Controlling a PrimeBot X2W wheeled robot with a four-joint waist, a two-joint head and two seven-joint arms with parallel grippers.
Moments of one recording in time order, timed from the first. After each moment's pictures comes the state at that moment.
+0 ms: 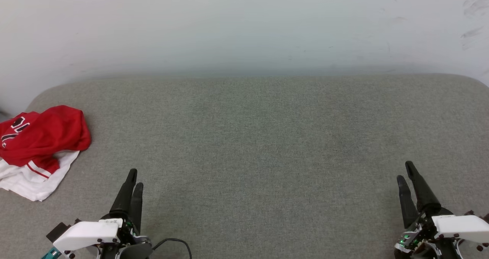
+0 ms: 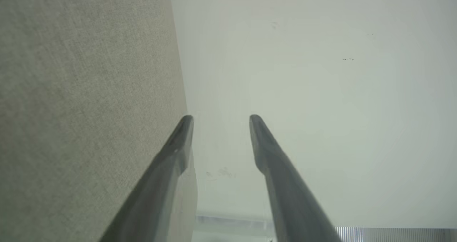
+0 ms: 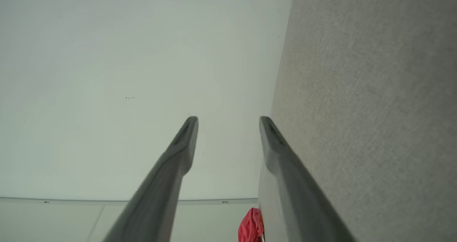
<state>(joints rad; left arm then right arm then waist) -0.08 0.05 0.11 0.27 -1.61 -0.13 0.11 -0.07 -0.05 -0.11 0.27 1.61 0.13 0.11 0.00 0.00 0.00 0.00</state>
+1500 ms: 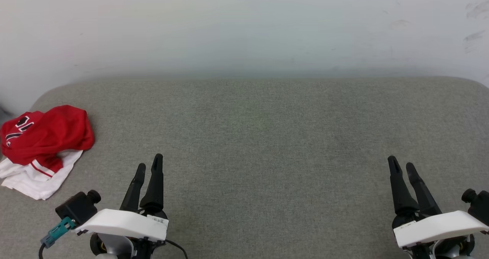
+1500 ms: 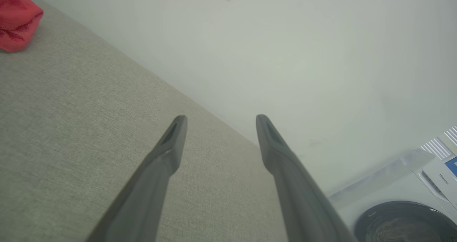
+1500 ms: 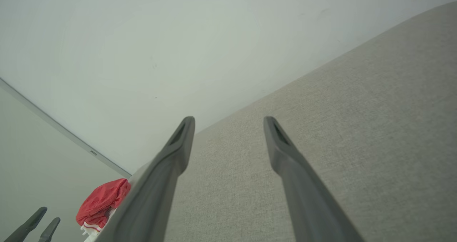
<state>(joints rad) -0.06 0.05 -0.01 0.12 -0.84 -0.13 -0.09 0.00 -0.06 -0.04 0.06 0.73 0.13 -0.05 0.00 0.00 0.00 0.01</state>
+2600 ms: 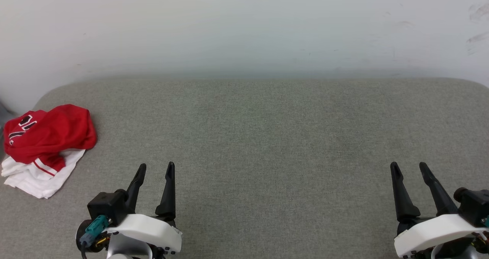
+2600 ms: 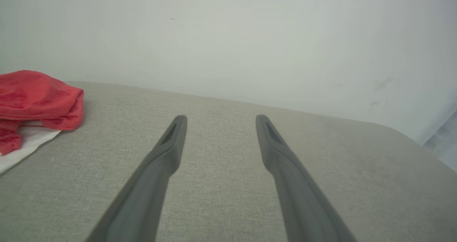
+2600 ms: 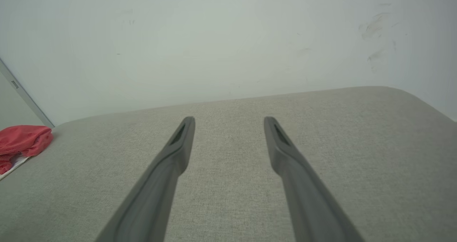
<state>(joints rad) -0.05 0.10 -0.09 0.14 -0.34 -0.05 -0.18 0.04 -0.05 -0.08 -0.03 0.26 0.13 -0.01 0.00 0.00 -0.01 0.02</state>
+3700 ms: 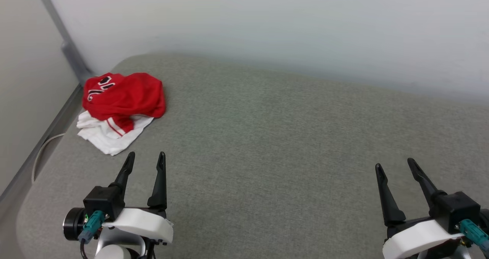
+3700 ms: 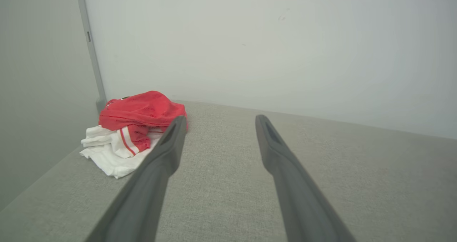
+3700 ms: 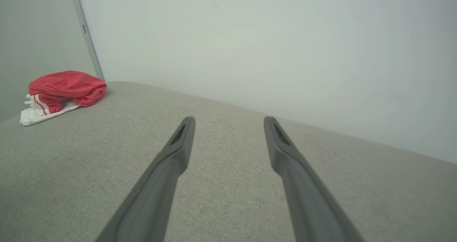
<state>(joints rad) -0.09 0.08 -0.02 0.18 -0.18 -0.10 -0.25 0.07 -0.05 -0.03 -0.12 0.04 0.13 -0.03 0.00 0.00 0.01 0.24</state>
